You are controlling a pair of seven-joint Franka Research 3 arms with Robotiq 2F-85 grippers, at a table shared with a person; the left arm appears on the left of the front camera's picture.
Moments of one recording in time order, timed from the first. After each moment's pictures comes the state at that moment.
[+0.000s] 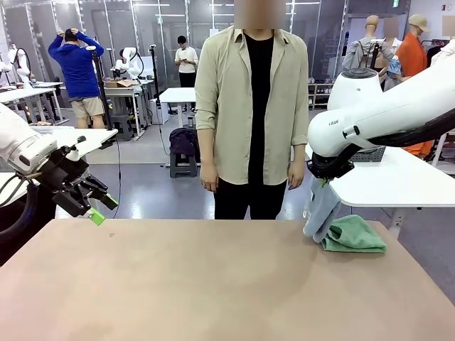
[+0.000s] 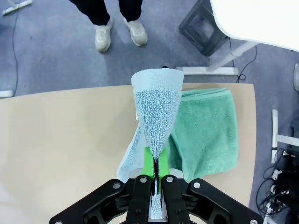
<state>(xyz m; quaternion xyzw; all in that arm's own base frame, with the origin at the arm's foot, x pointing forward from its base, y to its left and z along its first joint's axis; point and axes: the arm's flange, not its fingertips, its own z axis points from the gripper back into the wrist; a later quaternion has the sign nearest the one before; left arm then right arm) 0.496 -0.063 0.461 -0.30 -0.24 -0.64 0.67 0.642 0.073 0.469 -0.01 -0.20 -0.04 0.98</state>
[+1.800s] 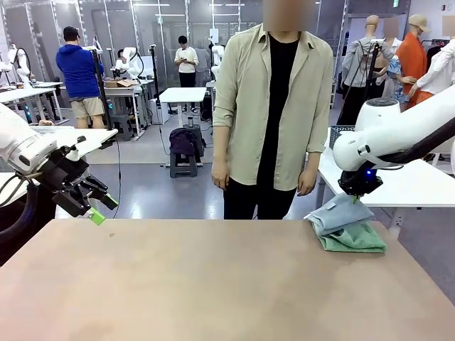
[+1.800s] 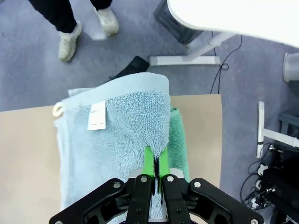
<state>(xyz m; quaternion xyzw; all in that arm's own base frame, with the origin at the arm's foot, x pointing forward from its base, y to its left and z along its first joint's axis) 0.496 -0.063 0.461 -0.30 -0.24 -0.64 0.67 0.701 -0.042 0.389 -0.05 -0.15 -0.04 0.99</state>
